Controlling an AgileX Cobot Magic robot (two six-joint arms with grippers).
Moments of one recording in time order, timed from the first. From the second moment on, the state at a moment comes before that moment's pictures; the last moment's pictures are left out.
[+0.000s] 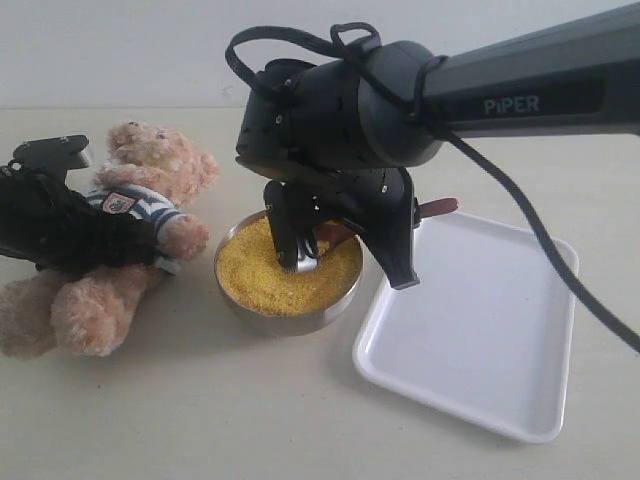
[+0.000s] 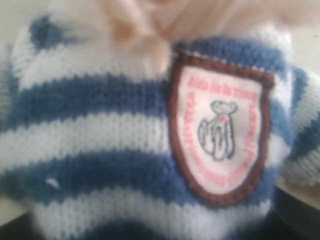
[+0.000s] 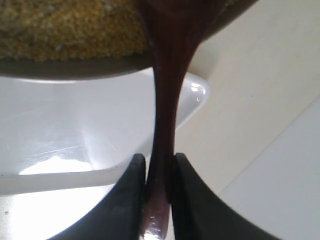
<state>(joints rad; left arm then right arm) -0.07 1.82 -0.81 -0.96 0.26 0.86 0.87 2.06 -1.49 -0.73 1.22 -0.53</state>
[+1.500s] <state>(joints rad) -0.07 1.70 -0.80 -0.95 0.31 0.88 0.79 1.97 -1.49 -0.46 1.22 -0.54</state>
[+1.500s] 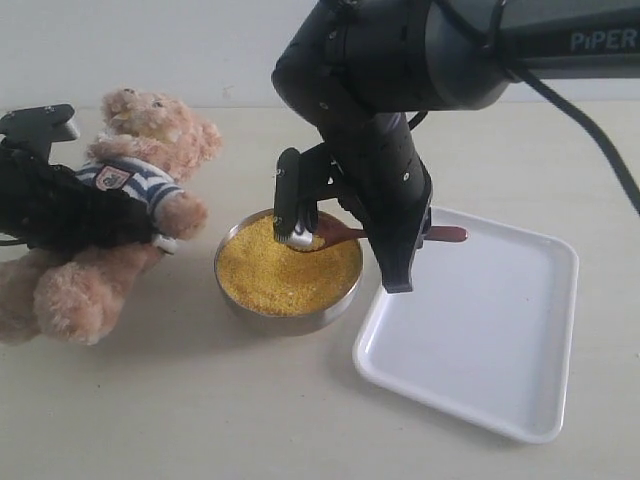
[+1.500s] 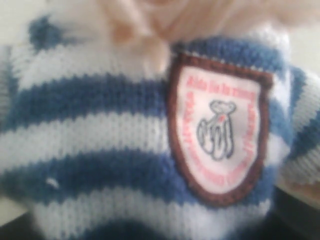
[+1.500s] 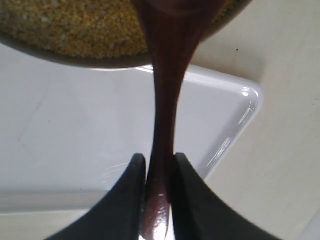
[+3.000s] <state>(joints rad) -0.15 1.59 -0.73 -0.80 0.41 0.91 0.79 1.93 -1.49 -0.43 1.22 -0.53</state>
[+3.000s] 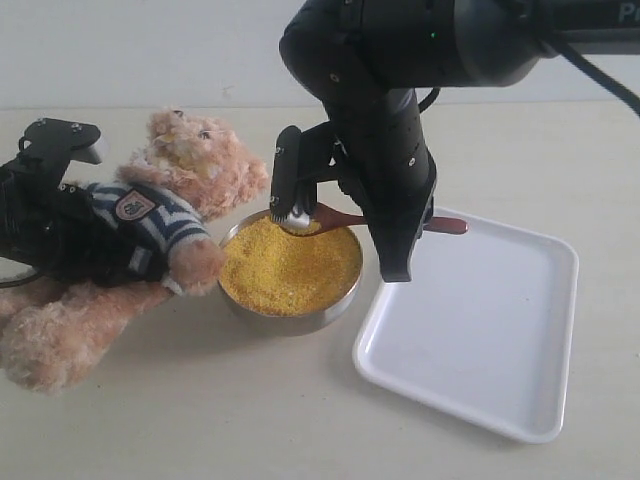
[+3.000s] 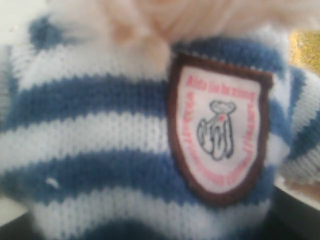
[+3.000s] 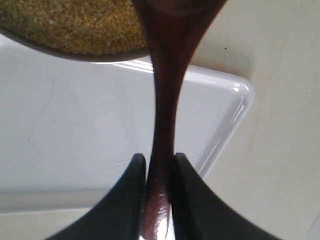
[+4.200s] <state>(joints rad) -0.15 1.59 -0.75 -0.76 0.47 0.91 0.79 1.93 -1.57 -0.43 1.22 -0.53</state>
